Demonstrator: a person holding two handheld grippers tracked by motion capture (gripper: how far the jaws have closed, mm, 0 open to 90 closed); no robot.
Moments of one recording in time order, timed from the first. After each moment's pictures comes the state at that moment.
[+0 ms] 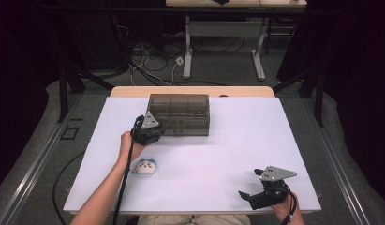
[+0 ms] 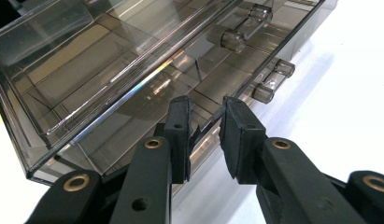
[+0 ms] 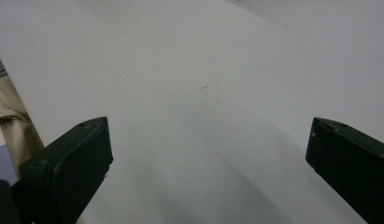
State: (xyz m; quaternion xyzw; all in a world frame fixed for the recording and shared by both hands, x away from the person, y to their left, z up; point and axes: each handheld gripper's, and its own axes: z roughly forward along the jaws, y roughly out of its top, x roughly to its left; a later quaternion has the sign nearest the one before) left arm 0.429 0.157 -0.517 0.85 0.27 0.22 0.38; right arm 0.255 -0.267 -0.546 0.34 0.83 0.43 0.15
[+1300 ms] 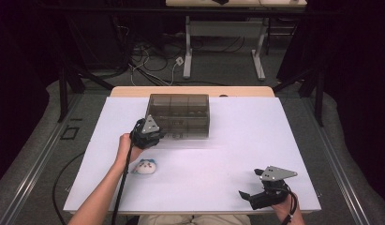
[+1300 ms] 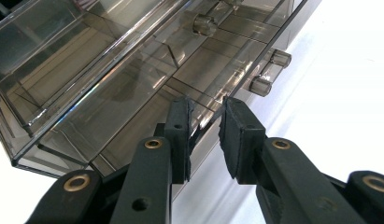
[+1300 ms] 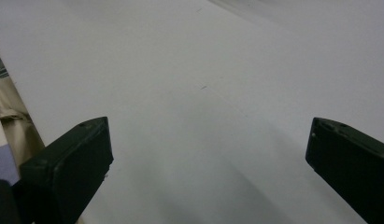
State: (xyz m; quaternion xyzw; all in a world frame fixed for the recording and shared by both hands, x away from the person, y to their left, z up) left arm 0.417 0.157 -0.516 0.87 0.24 0.22 0.36; right arm 0.255 -0.268 -0.546 0.34 0.82 0.43 0.15
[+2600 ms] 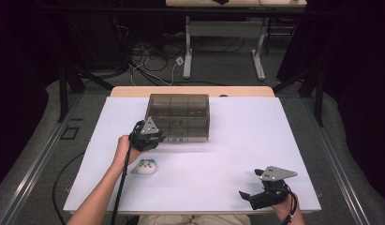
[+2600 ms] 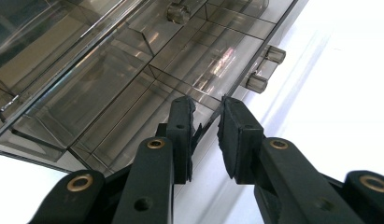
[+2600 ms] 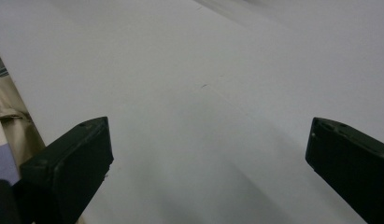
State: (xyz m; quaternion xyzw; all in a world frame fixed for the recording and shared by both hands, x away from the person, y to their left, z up) left arm 0.409 0.159 -0.512 0.88 0.24 0.19 0.35; right arm 0.254 -0.269 -0.546 0.34 0.83 0.42 0.15
